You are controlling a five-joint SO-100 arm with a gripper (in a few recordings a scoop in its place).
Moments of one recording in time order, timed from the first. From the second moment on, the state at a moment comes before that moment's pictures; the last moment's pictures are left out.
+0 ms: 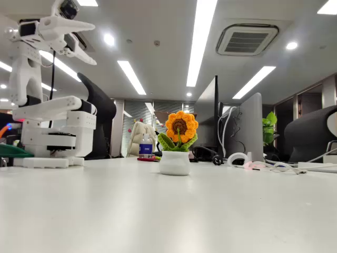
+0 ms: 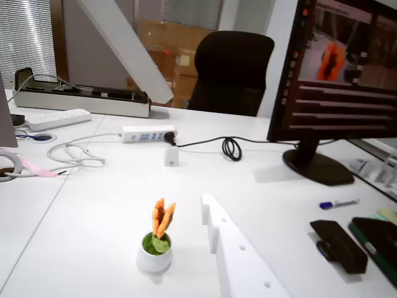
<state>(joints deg) 1.5 189.0 88.6 95.9 -100.7</state>
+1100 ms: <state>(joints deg) 2.2 189.0 86.3 99.0 -99.7</state>
